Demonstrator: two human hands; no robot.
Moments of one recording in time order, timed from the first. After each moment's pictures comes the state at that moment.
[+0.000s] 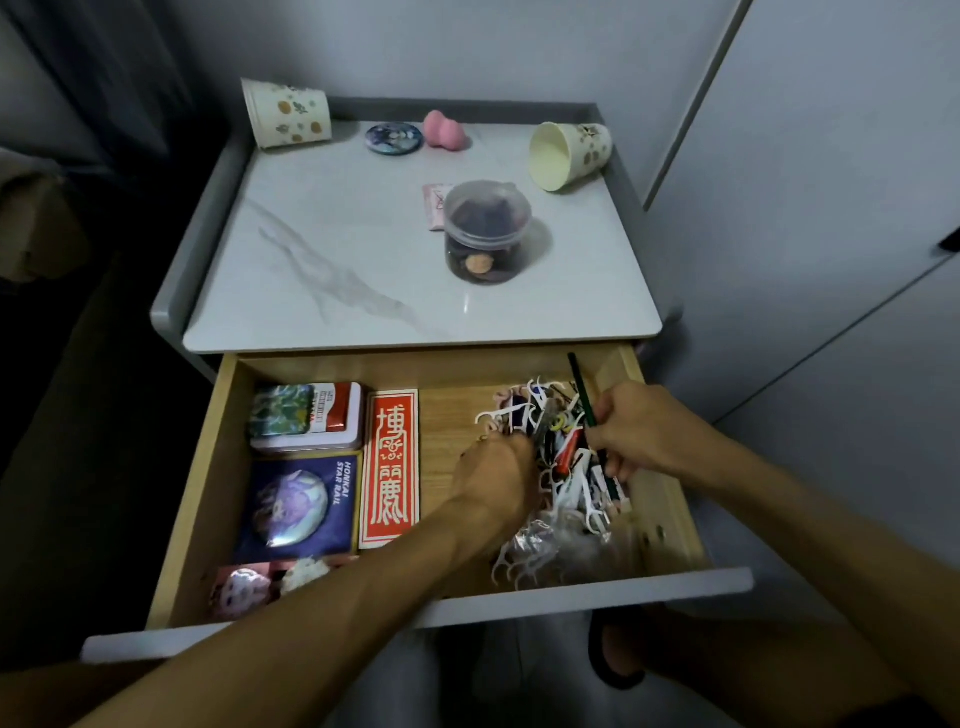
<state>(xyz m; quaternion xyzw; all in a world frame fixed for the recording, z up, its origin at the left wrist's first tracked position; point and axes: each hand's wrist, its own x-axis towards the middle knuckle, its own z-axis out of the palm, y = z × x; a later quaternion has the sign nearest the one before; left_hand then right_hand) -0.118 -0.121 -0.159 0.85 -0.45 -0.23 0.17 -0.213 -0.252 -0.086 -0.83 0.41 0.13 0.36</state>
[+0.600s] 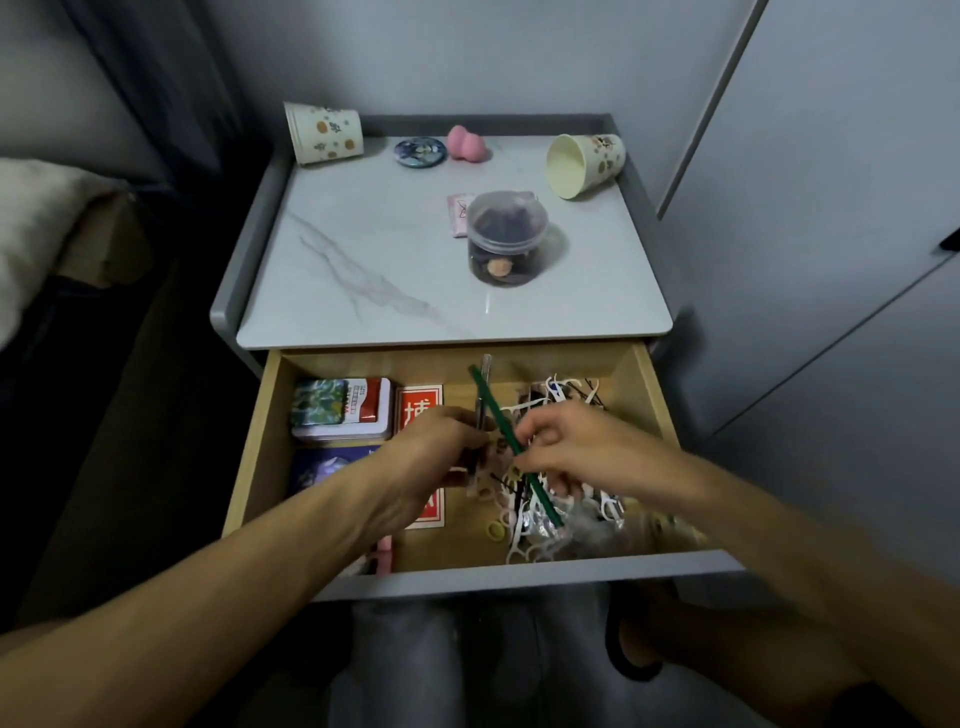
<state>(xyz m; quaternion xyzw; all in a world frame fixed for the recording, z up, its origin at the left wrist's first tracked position) -0.082 -0.063 -0.074 0.68 -0.11 -0.53 0.49 -0.205 -0.192 -0.060 -0.78 0.25 0.15 0.55</state>
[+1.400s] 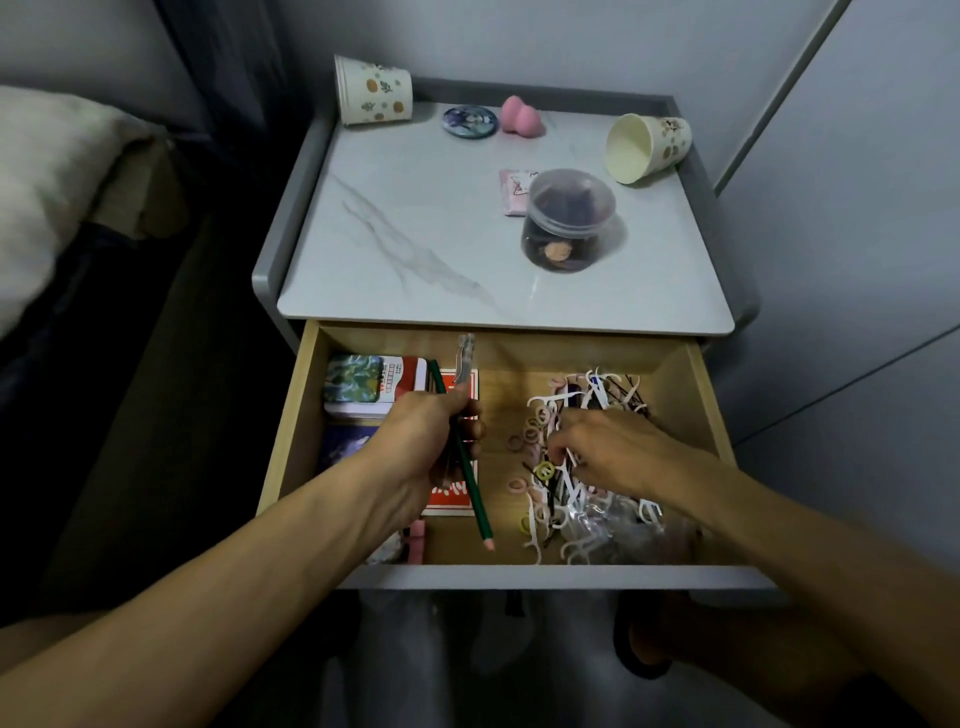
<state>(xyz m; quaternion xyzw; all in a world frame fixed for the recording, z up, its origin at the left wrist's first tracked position) -0.056 -0.033 -0.071 0.66 0.04 -0.50 0.55 -0.176 -0.213 -0.134 -0.97 0.05 0.22 0.06</state>
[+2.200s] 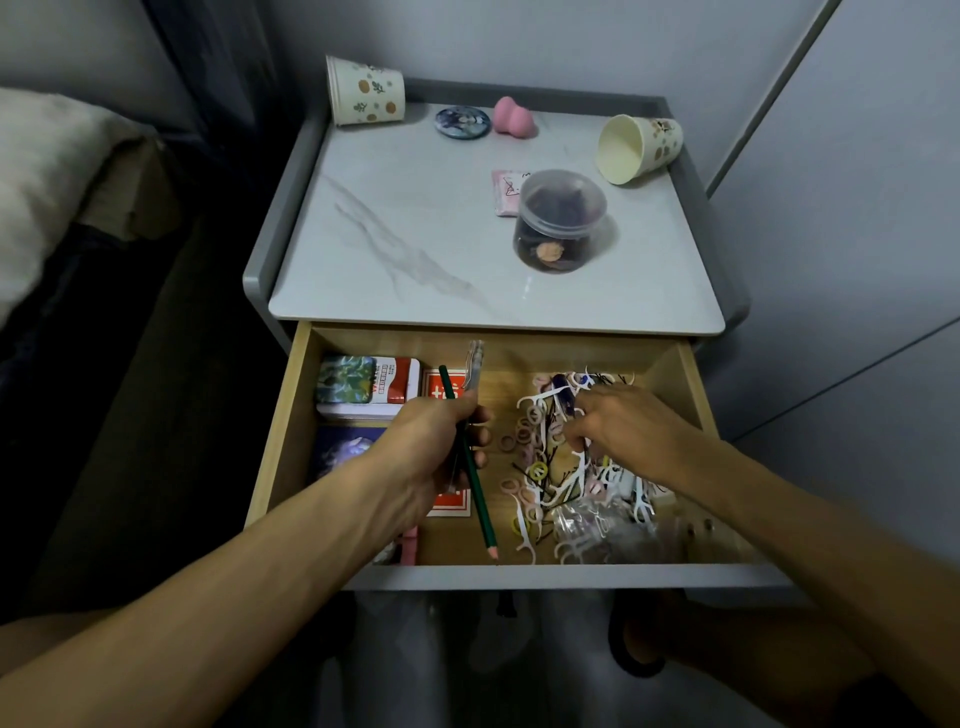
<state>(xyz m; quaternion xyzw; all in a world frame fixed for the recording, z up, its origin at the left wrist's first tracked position) -0.064 -0.037 -0.067 0.65 0.04 -0.53 0.53 -0.182 -0.234 -0.123 -0.98 0.03 0.18 -0.02</state>
